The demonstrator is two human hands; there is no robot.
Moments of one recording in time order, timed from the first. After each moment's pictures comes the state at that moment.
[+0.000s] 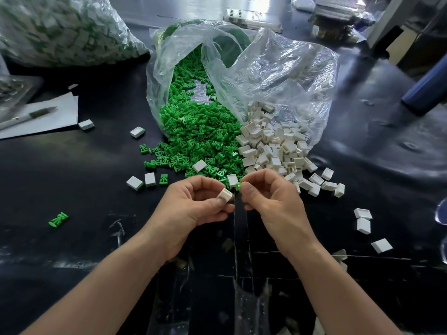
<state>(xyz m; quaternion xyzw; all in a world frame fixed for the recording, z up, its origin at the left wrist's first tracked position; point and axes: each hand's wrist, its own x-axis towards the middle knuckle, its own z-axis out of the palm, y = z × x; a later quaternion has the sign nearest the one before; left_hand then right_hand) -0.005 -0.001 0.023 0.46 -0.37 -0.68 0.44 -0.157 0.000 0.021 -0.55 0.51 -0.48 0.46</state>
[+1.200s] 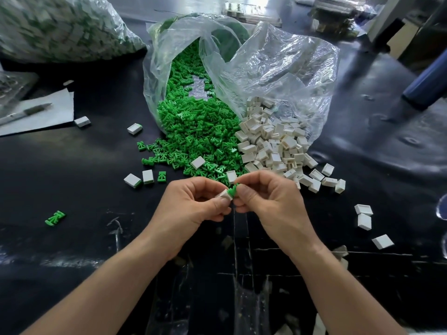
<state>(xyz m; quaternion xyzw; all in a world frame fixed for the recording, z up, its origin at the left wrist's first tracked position) -0.008 0.004 0.024 0.50 -0.46 -0.60 0.42 -0.156 0.003 0.022 -0.57 0.49 -0.46 0.48</state>
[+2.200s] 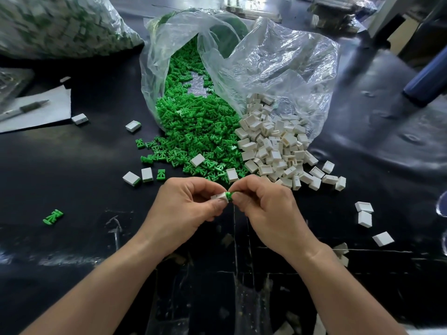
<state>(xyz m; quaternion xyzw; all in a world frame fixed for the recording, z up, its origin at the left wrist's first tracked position) -0.002 0.003 0.023 0.52 -0.55 -0.52 0.40 -0.156 0.006 0.020 -0.72 0.51 -0.36 0.31</state>
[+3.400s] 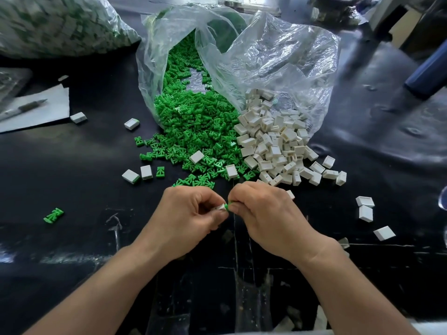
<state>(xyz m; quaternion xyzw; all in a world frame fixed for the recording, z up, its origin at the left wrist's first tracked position) 0.001 0.012 0.018 0.54 -0.66 -0.41 0.32 -0.159 0.008 0.025 -0.84 0.48 -0.19 0.18</state>
